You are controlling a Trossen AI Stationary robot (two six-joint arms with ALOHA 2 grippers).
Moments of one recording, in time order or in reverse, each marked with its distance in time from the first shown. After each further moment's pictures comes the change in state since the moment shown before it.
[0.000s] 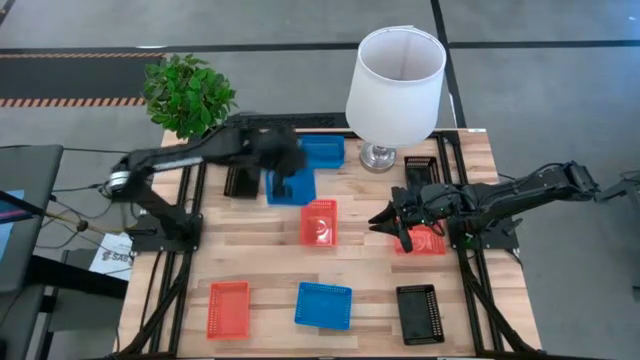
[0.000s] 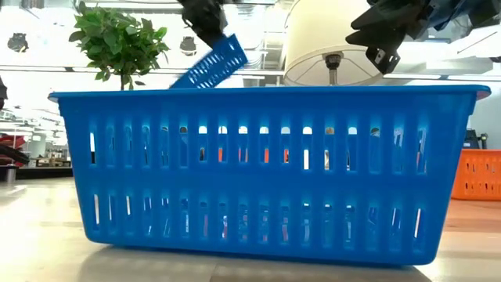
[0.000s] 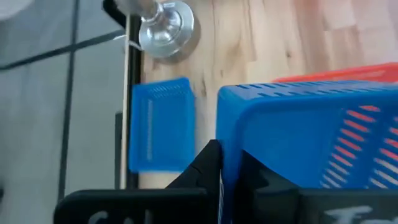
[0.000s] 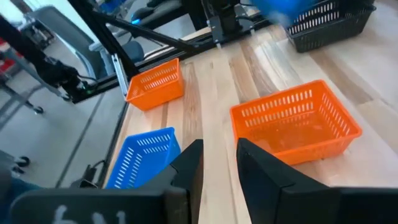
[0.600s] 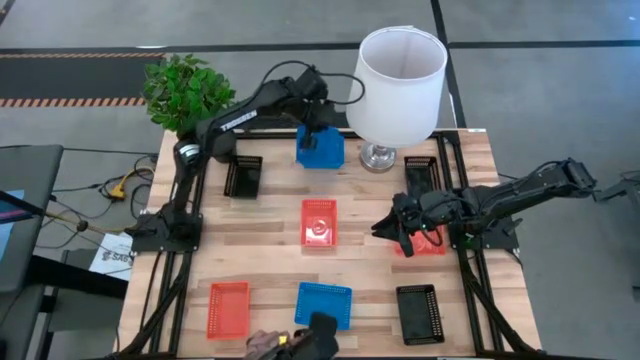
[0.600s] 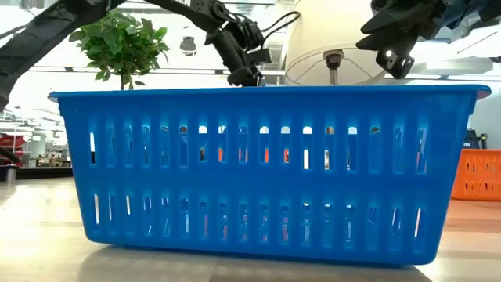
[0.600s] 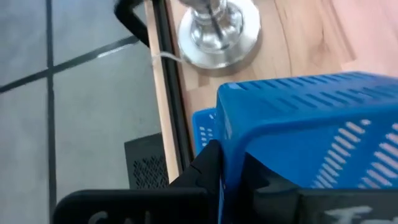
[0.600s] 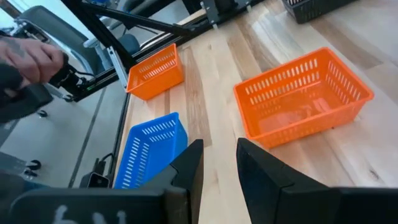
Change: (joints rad) left arm 0.322 0.522 0.499 -0.019 0.306 0.365; right arm 0.066 0.000 0.000 -0.061 0.058 0.121
